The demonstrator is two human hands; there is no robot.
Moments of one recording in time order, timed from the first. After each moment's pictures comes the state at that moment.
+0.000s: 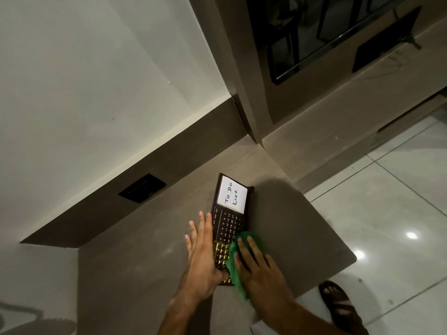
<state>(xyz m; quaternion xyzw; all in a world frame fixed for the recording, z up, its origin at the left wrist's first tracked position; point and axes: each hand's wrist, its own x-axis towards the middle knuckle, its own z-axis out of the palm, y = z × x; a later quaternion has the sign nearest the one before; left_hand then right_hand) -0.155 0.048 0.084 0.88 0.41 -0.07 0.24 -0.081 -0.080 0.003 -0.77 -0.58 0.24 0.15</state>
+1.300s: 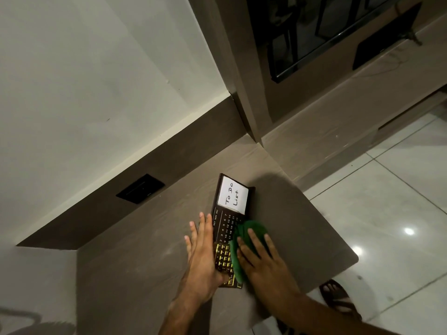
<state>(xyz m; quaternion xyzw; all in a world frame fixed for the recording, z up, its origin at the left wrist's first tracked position) -0.155 0.050 0.084 0.88 0.40 -0.07 0.25 -0.062 -0.078 0.003 -0.74 -0.64 0.18 0.09</state>
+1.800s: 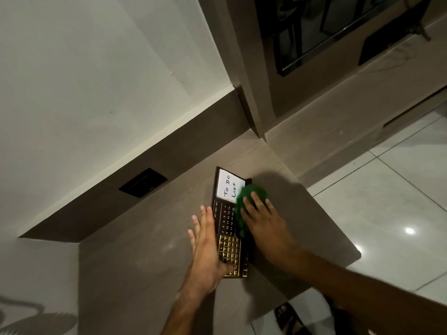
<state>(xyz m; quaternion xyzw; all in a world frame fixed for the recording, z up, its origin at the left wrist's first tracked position) -0.152 0.049 0.080 0.87 0.42 -0.04 0.26 -0.006 -0.029 0.007 -0.78 -0.60 0.11 0.10</state>
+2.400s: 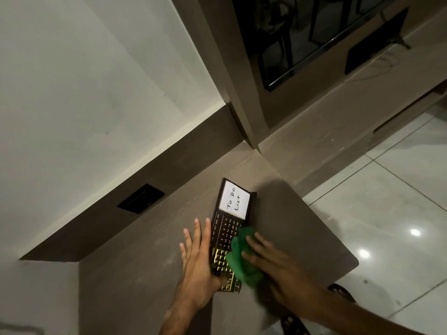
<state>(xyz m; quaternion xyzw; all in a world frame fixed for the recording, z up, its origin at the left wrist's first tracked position) -0.159 0.060 0.087 0.89 0.39 -0.06 0.23 -0.021 -0.107 0.010 -0.68 -0.60 0.16 0.40</state>
